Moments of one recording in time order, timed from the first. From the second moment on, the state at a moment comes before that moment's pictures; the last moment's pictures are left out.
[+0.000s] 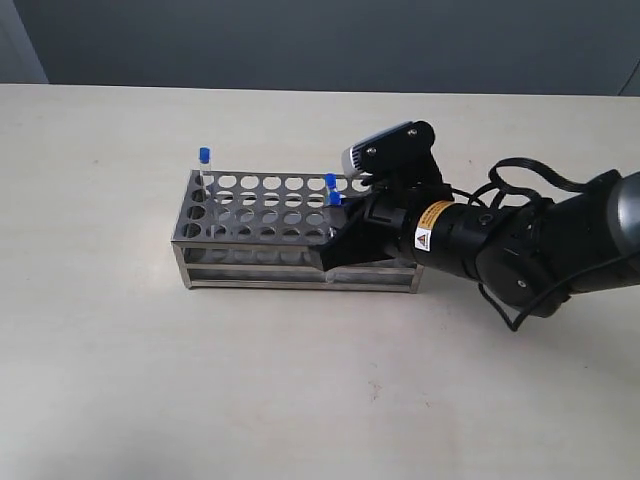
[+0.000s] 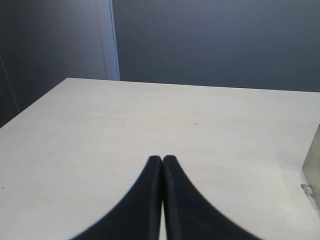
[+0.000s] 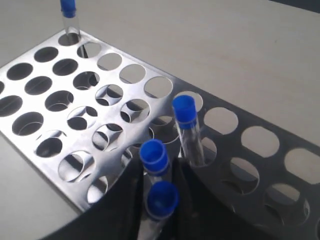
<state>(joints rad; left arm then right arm) 0.08 0.00 0.00 0.34 0.24 -0.35 0.60 1.78 -0.70 -0.17 -0.49 0.19</state>
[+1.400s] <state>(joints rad) 0.08 0.00 0.00 0.34 0.24 -0.35 0.60 1.70 -0.70 -0.23 -0.44 0.18</state>
